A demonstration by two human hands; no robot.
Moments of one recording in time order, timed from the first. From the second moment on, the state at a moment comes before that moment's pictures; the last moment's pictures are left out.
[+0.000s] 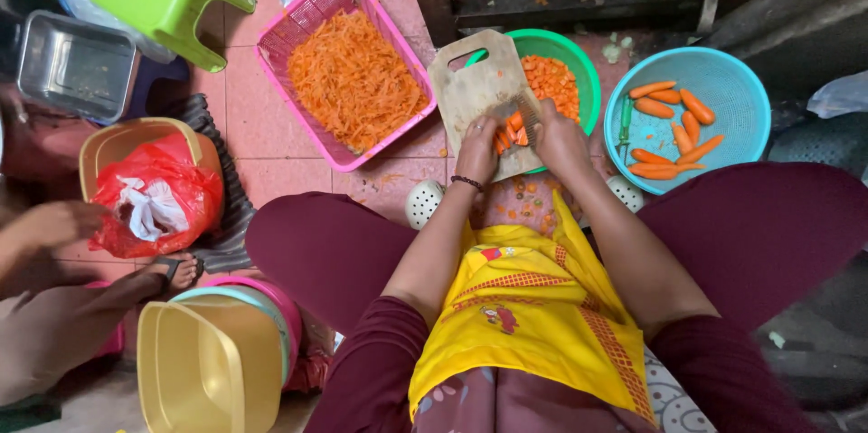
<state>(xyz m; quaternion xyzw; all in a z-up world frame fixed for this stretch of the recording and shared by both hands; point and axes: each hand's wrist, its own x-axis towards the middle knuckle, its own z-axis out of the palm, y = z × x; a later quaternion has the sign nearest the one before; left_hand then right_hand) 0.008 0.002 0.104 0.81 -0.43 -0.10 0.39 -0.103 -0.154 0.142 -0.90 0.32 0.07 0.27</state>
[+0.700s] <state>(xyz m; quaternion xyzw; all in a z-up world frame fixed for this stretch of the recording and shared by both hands) 0.004 0.004 0.018 0.89 -0.27 -0.17 0.32 -0.089 -0.123 0.105 -0.91 0.28 0.12 0.27</state>
